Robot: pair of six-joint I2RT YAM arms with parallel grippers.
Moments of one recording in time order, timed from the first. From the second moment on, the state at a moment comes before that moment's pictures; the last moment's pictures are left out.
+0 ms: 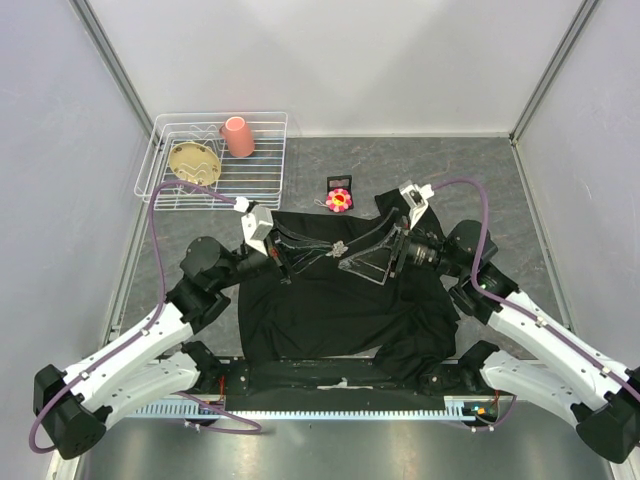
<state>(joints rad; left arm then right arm) -0.75 0.83 0.65 0.44 0.49 -0.28 0.67 0.89 0.74 0.32 -0.65 0.79</state>
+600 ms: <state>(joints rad) -0.71 0.97 0.73 0.50 0.75 -0.53 0.68 0.84 0.81 0.06 -0.57 0.68</state>
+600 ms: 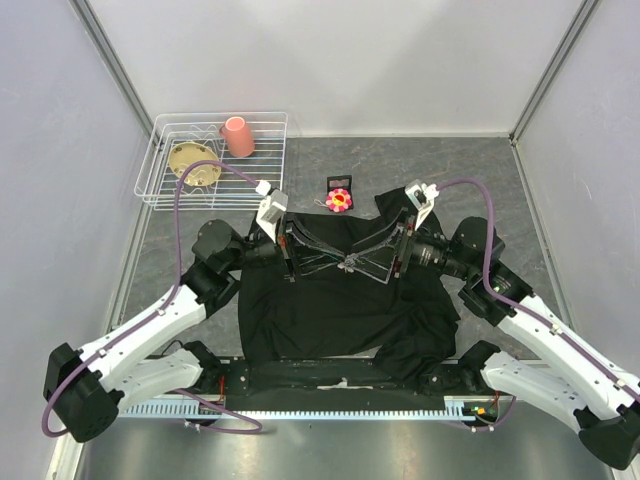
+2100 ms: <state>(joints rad) -0.65 1.14 0.69 0.80 0.89 -0.92 0.68 0.80 0.76 0.07 -0.59 0.65</state>
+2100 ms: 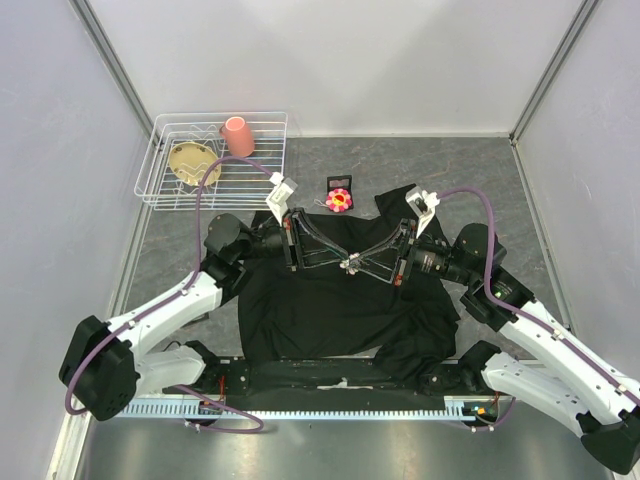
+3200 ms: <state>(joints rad) -0.70 1.14 0.59 0.81 0.58 -1.12 0.69 0.78 0.65 0.20 -0.40 0.69</state>
